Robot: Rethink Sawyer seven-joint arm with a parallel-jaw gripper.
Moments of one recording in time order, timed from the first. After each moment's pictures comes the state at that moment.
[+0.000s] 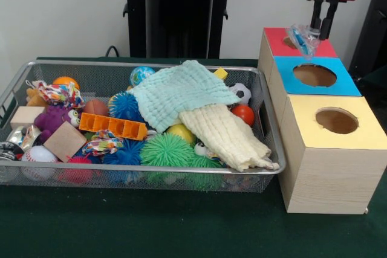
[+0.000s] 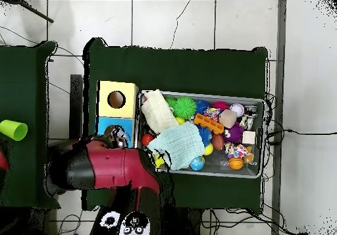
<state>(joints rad) 0.19 -0.82 -0.14 1.80 0.06 0.44 1.89</state>
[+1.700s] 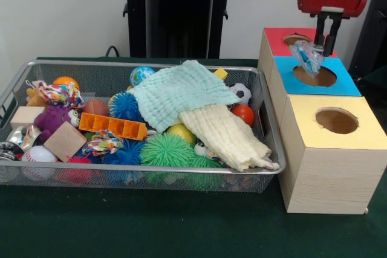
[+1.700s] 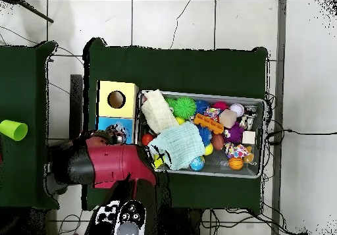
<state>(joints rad) 0.20 -0.77 -0.14 1.77 0.06 0.37 1.89</state>
